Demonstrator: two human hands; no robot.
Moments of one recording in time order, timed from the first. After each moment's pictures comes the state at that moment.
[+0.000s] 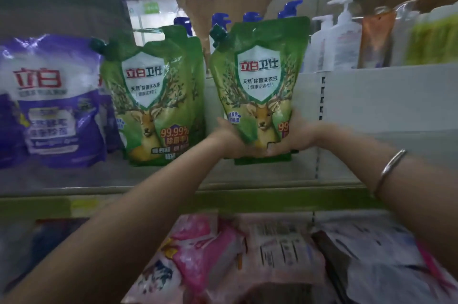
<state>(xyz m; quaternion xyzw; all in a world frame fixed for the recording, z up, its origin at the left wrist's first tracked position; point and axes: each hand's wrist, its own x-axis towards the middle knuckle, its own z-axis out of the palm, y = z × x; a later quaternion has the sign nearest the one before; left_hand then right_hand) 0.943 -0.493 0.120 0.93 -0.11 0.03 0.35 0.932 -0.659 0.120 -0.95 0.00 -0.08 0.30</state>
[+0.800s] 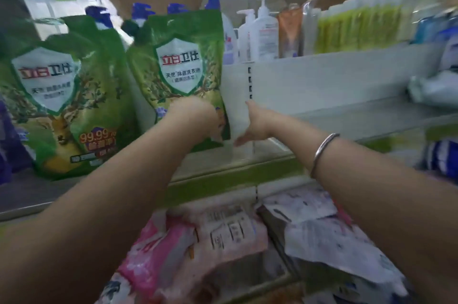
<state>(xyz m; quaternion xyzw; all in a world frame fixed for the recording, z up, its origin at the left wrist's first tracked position) 0.907 -0.556 0.155 0.96 -0.23 0.11 -0.15 0.880 -0.689 0.117 -0.96 0.10 -0.10 0.22</state>
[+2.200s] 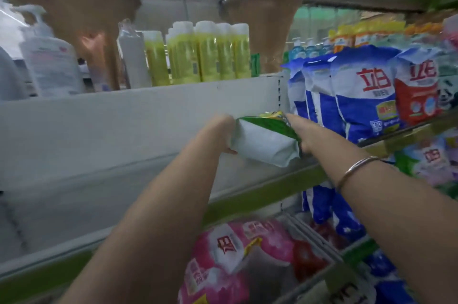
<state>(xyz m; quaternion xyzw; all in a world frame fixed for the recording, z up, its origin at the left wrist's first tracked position) 0.820 -1.108 0.145 0.78 -0.27 -0.24 0.51 0.749 -1.260 0.115 -0.60 0.30 -0.19 0.71</state>
